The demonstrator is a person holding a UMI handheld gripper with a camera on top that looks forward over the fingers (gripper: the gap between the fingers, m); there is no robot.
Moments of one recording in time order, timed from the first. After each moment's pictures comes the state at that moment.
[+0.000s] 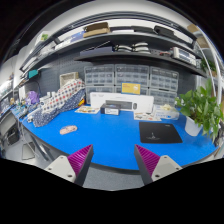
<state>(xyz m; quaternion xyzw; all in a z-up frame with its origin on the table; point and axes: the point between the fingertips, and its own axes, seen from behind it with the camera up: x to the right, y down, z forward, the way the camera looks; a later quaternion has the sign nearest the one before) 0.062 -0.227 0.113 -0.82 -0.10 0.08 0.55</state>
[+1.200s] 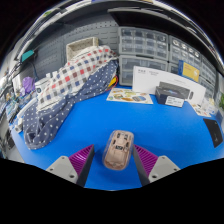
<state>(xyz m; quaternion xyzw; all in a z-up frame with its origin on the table) -0.302 -0.040 -0.007 -0.88 -0.10 0.07 0.46</state>
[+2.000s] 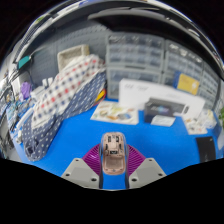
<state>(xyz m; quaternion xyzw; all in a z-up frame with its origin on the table) -0.240 0.023 0.064 -0.88 -0.11 0.07 0.45</state>
